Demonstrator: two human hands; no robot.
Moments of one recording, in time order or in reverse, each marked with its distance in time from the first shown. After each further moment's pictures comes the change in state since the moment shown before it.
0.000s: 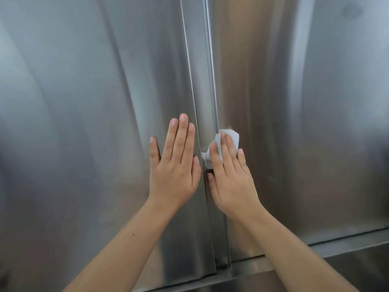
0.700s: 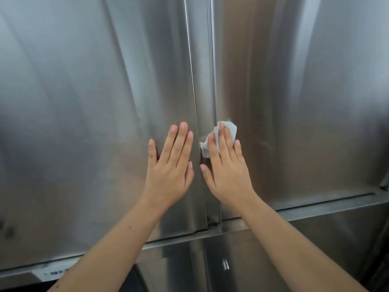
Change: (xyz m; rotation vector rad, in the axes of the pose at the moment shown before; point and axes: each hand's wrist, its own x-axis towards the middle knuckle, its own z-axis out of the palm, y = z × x) left_hand -0.081 0.010 0.000 -0.010 -0.110 0.098; right_hand -0.052 -0.007 0.007 0.035 -0.151 0.041
